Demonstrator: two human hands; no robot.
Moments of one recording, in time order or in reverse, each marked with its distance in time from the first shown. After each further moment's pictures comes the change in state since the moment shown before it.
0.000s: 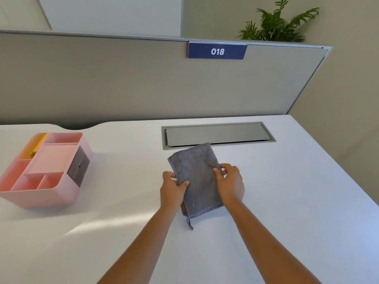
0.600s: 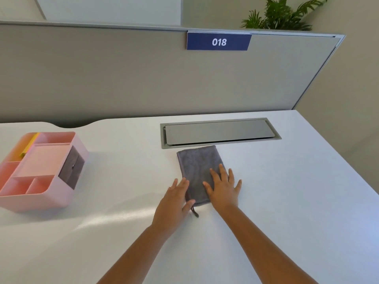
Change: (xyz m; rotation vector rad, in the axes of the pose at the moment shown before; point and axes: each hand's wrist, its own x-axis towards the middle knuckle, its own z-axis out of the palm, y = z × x) left_hand 0.008 -0.050 0.003 0.655 -0.232 0.509; right_hand 0.008 0.029 0.038 -0.548 -0.304 -0.177
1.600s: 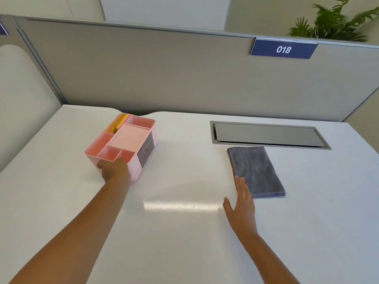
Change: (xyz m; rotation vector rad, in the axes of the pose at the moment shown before) left_hand -0.056 -0.156 -0.200 -0.839 0.885 -1.115; right_hand -0.100 -0.093 0.028 0.508 0.134 -0.129
